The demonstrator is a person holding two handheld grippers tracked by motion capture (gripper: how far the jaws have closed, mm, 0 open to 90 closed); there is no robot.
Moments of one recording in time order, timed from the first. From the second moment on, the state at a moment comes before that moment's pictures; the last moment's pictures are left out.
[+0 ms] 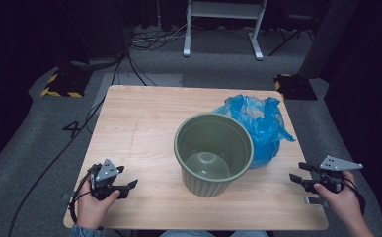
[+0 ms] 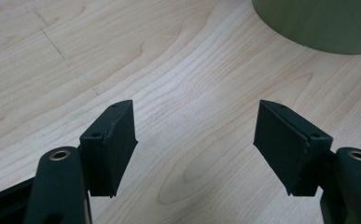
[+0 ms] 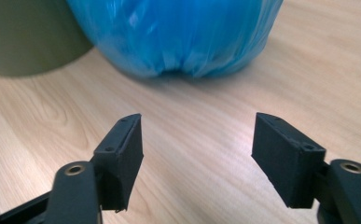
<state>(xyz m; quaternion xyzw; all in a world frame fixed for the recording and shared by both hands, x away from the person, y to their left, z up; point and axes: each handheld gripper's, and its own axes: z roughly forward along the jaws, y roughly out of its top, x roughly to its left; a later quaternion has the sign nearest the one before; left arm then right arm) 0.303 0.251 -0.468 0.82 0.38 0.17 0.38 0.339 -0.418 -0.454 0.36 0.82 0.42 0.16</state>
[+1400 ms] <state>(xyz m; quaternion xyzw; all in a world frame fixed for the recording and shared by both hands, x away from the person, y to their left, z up) 0.318 0.262 -0.505 0.82 0.43 0.18 0.35 0.346 -0.383 -0.504 0.37 0.83 0.37 0.17</state>
